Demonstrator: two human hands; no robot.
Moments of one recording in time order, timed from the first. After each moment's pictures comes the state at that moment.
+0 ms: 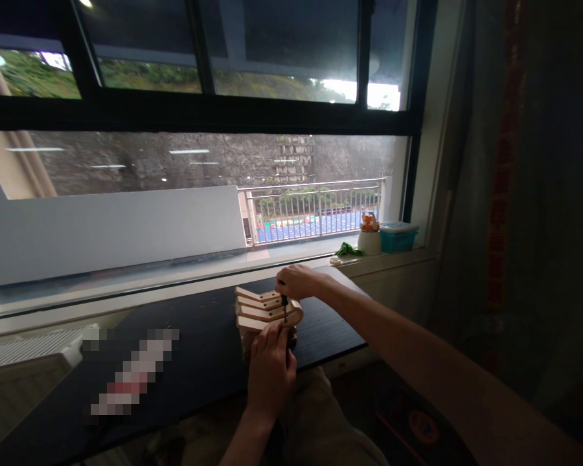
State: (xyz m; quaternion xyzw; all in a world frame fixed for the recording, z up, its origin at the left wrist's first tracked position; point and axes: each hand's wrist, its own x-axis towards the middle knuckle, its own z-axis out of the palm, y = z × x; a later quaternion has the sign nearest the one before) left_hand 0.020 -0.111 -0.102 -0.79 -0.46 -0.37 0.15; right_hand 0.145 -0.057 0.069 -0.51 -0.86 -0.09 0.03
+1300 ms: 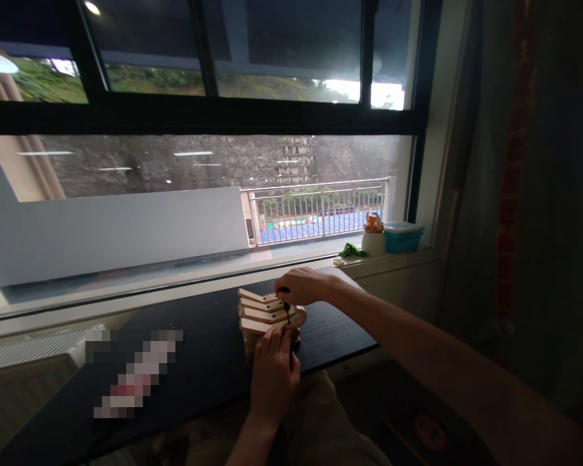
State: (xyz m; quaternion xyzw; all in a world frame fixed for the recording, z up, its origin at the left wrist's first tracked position) left_hand 0.020 -0.110 -0.103 -0.79 -0.46 -0.37 0.15; right_hand 0.151 -0.068 0.076 -0.45 -0.89 -0.08 0.04
